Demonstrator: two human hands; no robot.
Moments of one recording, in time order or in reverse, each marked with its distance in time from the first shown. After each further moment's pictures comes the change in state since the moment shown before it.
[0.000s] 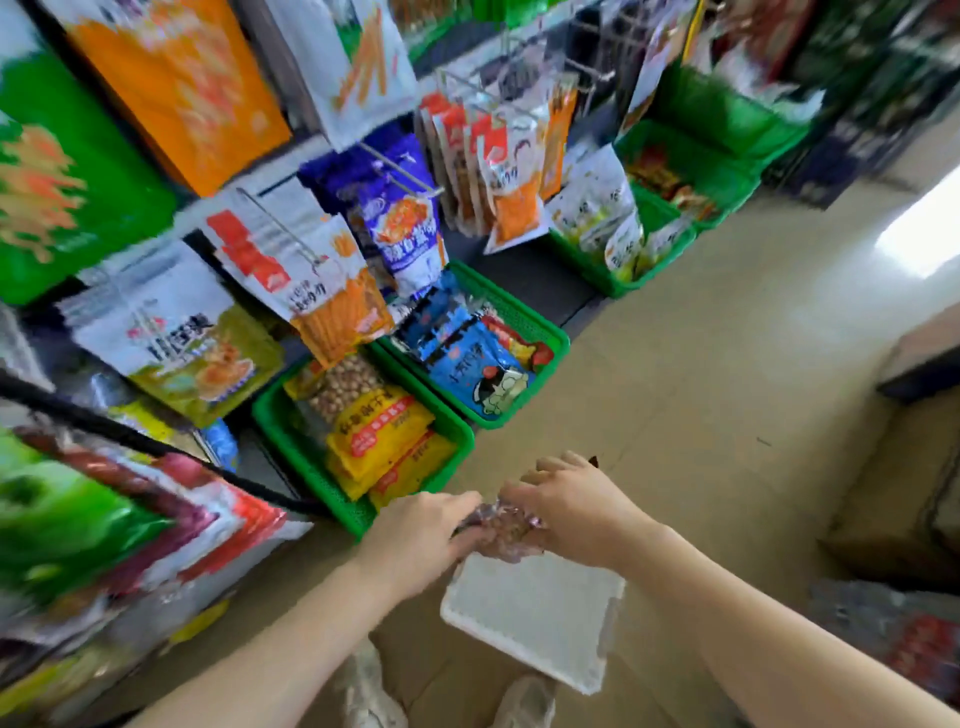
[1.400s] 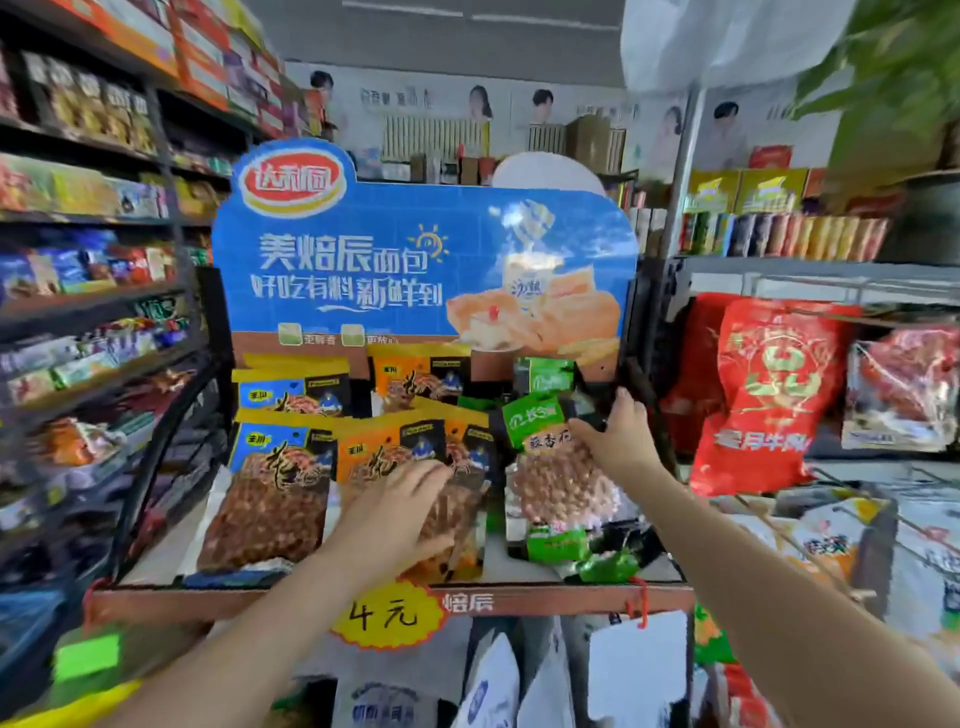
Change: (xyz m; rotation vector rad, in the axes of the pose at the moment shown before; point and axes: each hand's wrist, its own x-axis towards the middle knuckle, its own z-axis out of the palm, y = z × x) left_hand -0.383 -0.327 -0.399 0.375 0.612 -0.676; right_hand 0.421 -0.431 -0.378 0.664 0.518 0.083
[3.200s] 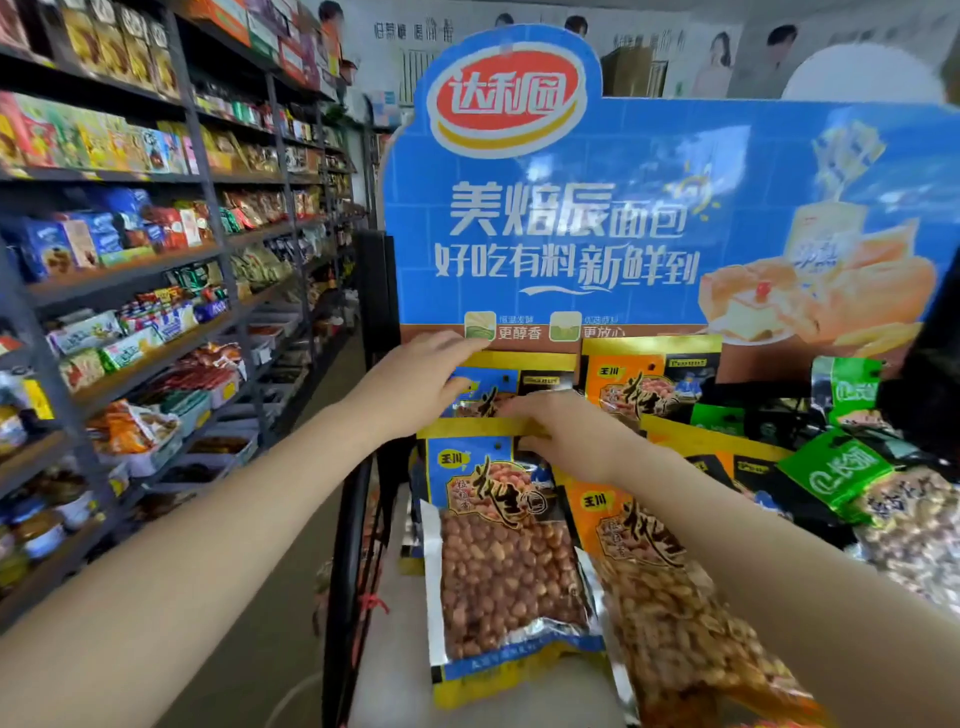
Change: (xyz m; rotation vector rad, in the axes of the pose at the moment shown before) left_hand 0.081 -0.288 -0.052 -0.135 0.211 0.116; right_hand 0.013 -0.204 0.236 -0.419 -0.479 -0.645
